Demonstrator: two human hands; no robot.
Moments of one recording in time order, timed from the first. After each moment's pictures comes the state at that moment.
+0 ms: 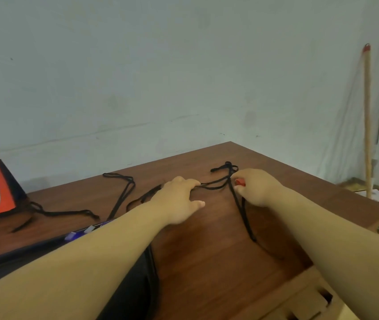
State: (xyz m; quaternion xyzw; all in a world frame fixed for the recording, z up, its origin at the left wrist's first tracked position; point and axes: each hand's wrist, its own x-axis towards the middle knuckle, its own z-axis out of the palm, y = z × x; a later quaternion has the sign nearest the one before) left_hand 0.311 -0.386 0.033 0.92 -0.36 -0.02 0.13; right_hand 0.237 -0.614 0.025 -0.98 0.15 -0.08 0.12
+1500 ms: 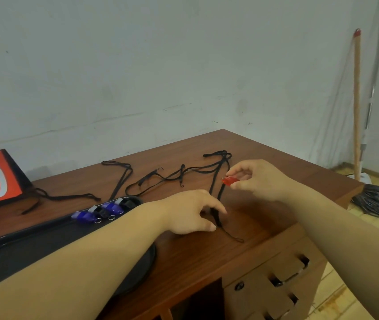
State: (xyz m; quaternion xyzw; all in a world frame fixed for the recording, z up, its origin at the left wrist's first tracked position) left_hand 0.231 -0.375 0.037 0.82 -0.54 -0.16 0.07; right_hand 0.157 -0.601 0.022 -0.92 0.06 -0.14 0.36
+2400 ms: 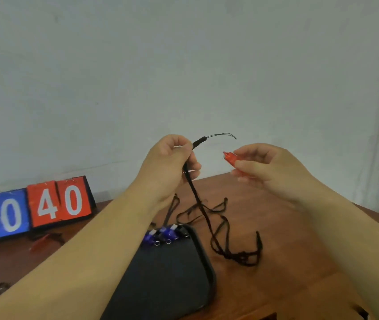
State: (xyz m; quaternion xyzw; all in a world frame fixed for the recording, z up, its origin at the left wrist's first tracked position) left_hand 0.198 -0.262 0.182 0.66 -0.26 0.02 0.71; right_hand 0.131 -0.471 0.152 -0.73 -0.04 -0.24 0.64
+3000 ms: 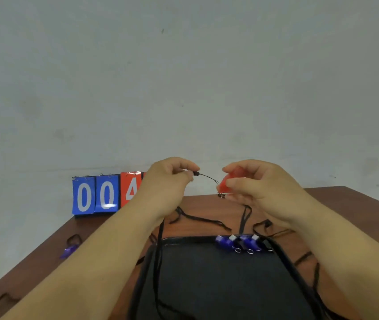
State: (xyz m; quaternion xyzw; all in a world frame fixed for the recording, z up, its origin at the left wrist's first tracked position) left_hand 0.215 -0.071 0.177 0.81 -0.13 0.18 0.54; right_hand 0.197 -0.281 0.164 -0.73 -0.16 -0.10 0.66
